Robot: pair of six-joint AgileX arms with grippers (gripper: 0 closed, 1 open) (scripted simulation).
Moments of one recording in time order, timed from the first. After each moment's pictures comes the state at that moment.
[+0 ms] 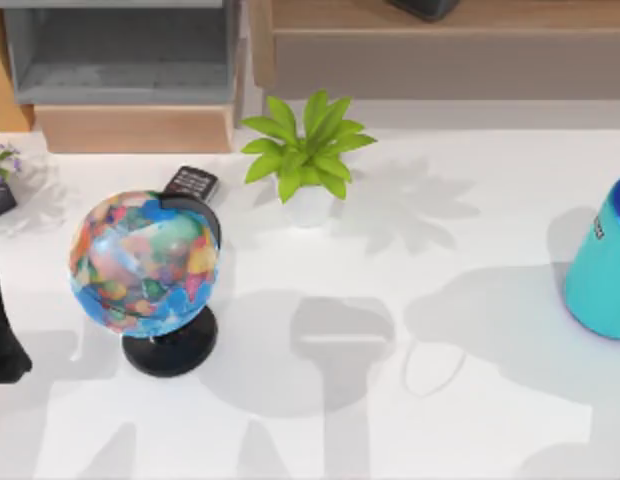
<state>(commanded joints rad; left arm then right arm) 0.00 0.00 0.00 0.00 0.00 0.00 -0.50 1.26 0.57 0.20 -0.43 -0.23</state>
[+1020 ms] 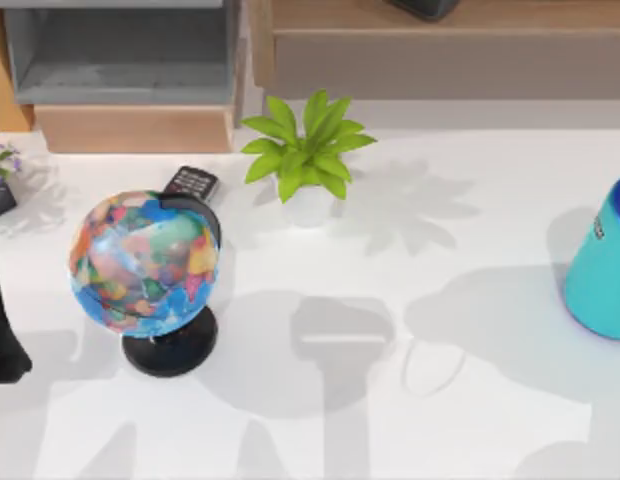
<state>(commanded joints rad) 0.00 0.00 0.00 0.00 0.00 0.00 -0.50 1.26 0.57 0.20 -0.43 -0.23</state>
